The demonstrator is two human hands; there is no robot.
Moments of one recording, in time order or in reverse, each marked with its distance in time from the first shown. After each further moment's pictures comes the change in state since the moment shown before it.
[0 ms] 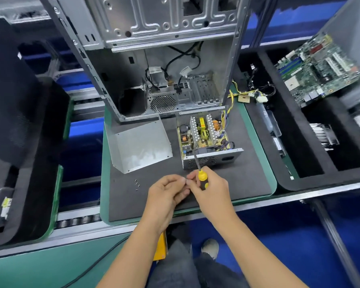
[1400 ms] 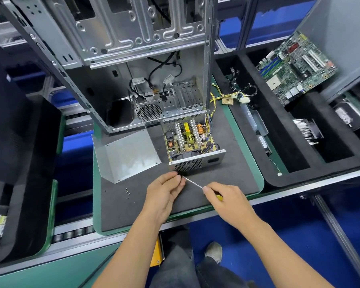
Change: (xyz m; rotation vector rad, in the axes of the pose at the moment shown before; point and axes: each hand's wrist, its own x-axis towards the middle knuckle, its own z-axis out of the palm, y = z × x) left_hand 0.024 -0.002 0.029 -0.080 0.093 -0.063; right_hand -0.007 0.059 -0.070 -0.359 -0.179 -0.052
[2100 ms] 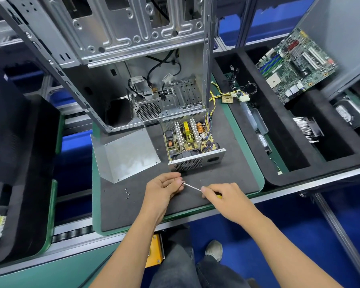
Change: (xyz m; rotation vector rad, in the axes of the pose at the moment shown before) left_hand 0.009 -0.004 -0.017 0.358 -0.108 0.145; right_hand 0.007 0.003 -0.004 0.089 -0.141 0.116
